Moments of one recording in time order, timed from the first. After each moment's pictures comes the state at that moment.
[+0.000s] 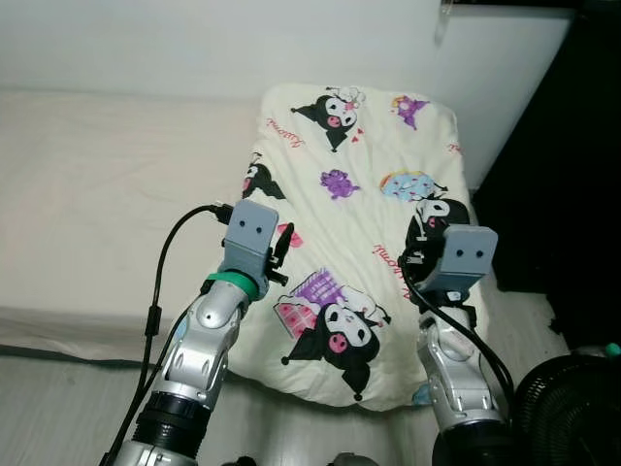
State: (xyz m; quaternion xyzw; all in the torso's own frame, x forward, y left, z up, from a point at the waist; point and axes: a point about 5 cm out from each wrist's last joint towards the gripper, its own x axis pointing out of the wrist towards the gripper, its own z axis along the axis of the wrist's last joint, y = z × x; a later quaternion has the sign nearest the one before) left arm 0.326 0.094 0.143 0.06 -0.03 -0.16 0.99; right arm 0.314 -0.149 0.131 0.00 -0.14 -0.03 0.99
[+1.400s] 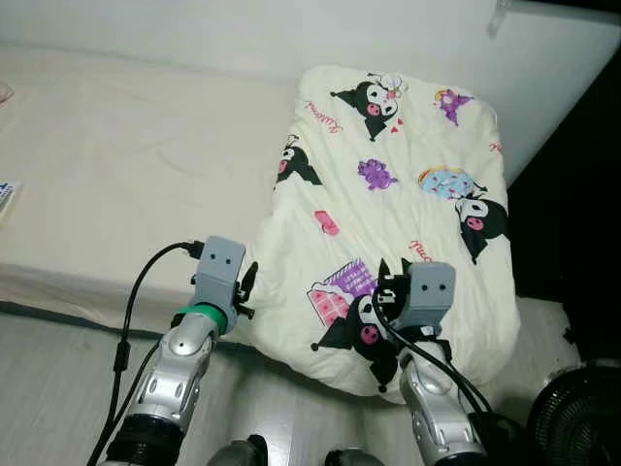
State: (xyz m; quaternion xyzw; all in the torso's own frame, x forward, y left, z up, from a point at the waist) left arm 0.314 0.128 0.087 0.06 0.06 -0.11 0.99; right arm 0.294 -0.138 0.088 -0.02 -0.06 0.01 1.00
